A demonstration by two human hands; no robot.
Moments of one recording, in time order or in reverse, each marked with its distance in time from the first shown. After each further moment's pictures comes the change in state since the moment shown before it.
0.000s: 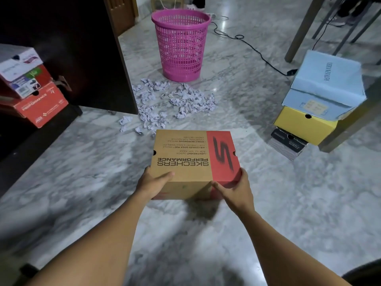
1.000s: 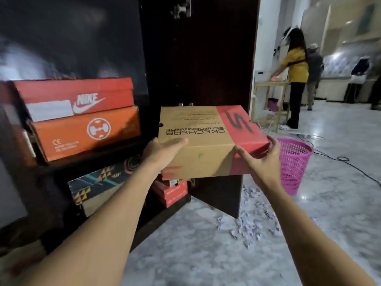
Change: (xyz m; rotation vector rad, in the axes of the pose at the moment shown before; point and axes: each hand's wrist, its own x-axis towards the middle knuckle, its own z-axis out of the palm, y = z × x) left_hand -0.164 0.221 -0.389 -0.230 0.732 0.342; right_hand 0.008 -0.466 0.065 0.540 -0.132 -0.735
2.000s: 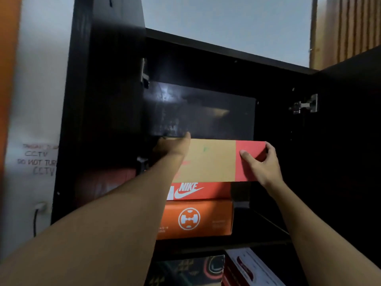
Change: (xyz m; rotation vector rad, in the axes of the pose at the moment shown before) left_hand 0.129 0.162 -0.208 -0.010 1.051 -0.027; right_hand 0.215 -0.171 0.319 0.356 -0.448 -0.217
